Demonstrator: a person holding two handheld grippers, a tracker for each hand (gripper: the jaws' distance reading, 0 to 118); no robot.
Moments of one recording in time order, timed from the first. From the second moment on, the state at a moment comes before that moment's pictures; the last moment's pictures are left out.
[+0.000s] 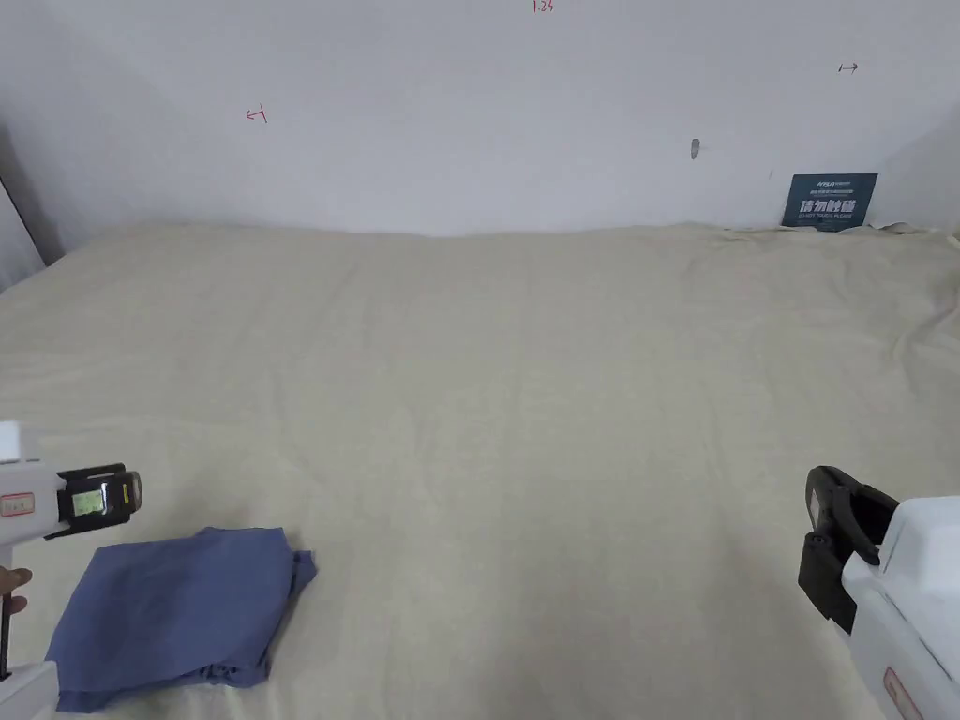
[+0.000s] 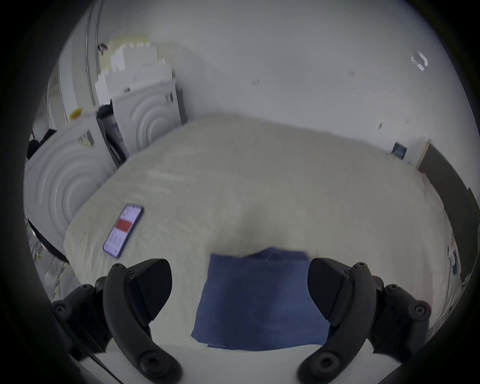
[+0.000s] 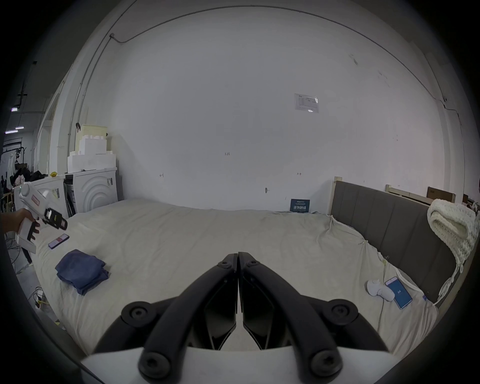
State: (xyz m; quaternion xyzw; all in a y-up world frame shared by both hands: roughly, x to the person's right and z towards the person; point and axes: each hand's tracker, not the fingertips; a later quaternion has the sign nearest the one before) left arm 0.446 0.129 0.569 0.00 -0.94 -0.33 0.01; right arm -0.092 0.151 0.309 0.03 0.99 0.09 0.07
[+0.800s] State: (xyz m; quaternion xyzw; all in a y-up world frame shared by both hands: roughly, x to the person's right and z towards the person) left arm 0.269 0.147 0.447 0.06 -1.00 -0.01 -0.06; right arm -0.123 0.155 0.300 0.01 1.00 0.05 0.08
